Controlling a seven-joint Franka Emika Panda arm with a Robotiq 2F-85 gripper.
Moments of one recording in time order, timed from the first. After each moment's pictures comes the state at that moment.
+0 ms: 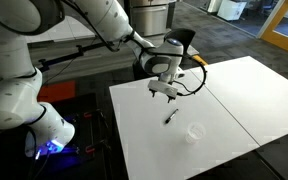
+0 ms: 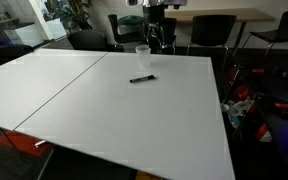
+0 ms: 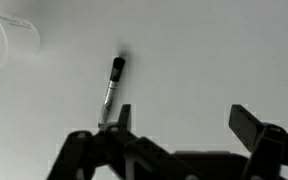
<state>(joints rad) -0.10 0.35 0.06 -2.08 -0.06 2.39 -0.80</state>
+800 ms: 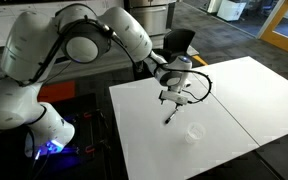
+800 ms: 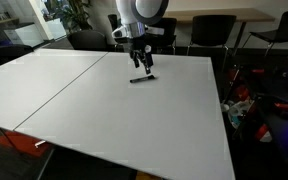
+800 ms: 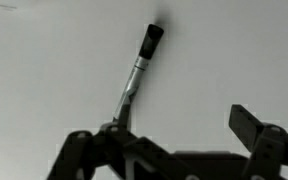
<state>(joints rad) -0.09 0.72 0.06 -1.74 -0.11 2.39 -0.86</state>
